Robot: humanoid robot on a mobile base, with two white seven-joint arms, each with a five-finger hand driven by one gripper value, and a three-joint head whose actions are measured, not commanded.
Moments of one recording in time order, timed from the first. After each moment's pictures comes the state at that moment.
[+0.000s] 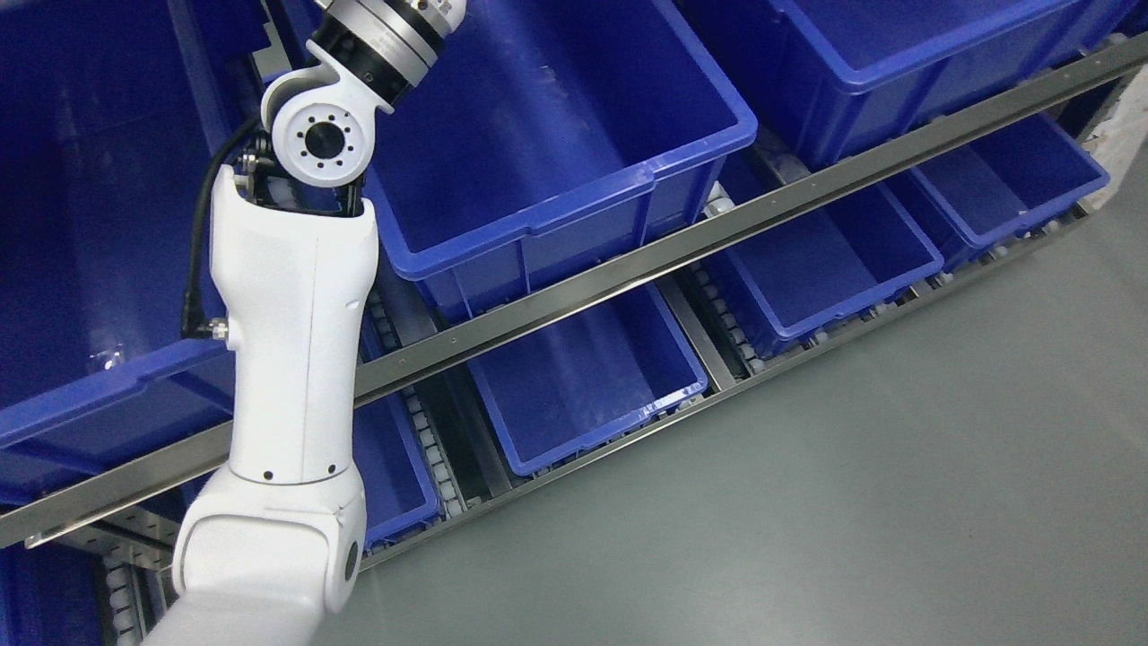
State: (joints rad) left arm -1.01 0.00 -0.14 -1.46 -0.53 -0.25 -0.52; right arm 0.05 0.00 0.00 -0.05 0.00 -0.19 0.00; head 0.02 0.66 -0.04
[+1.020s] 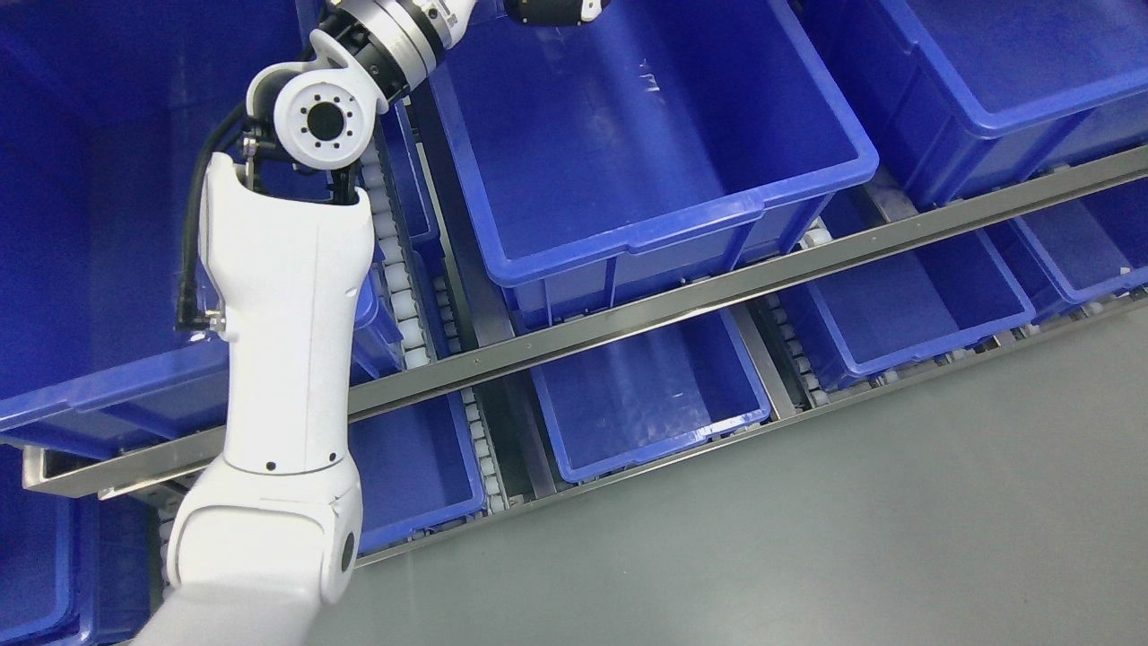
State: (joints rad) left arm -1.03 0.00 -0.14 -1.43 -0.65 -0.15 -0.69; right arm 0.05 0.00 0.00 -0.05 0.00 -0.19 0.01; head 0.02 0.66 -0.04
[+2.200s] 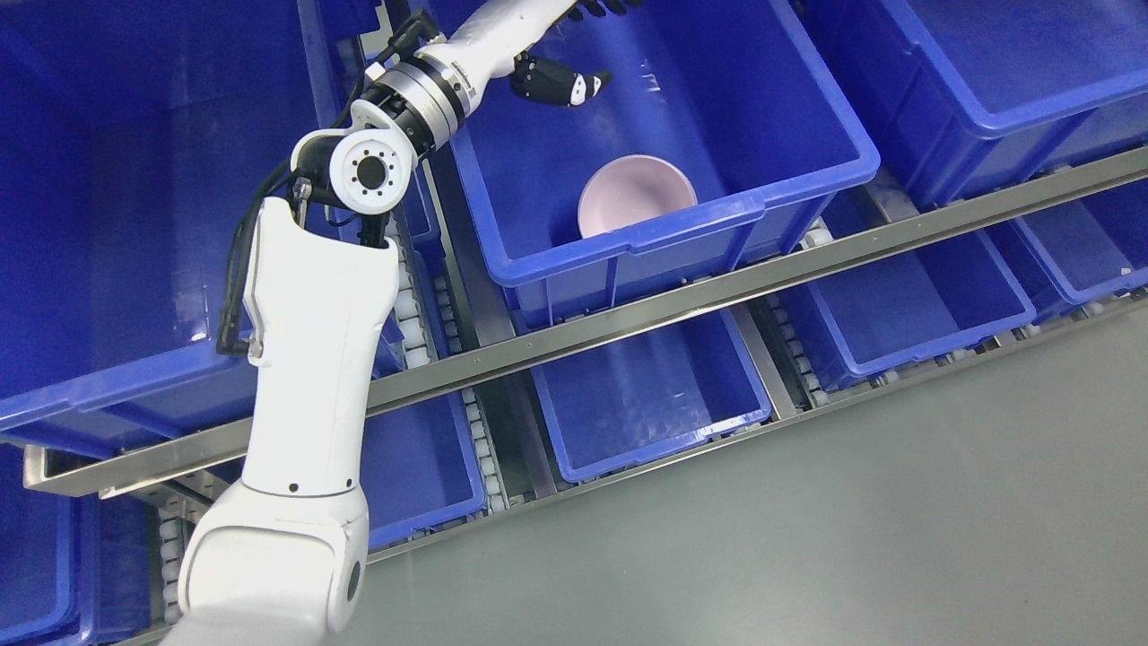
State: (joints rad) left arm -0.96 0.00 -0.15 -1.33 -0.72 -0.13 -0.60; right arm 0.05 0.00 0.00 -0.05 0.00 -0.19 0.00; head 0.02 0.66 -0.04
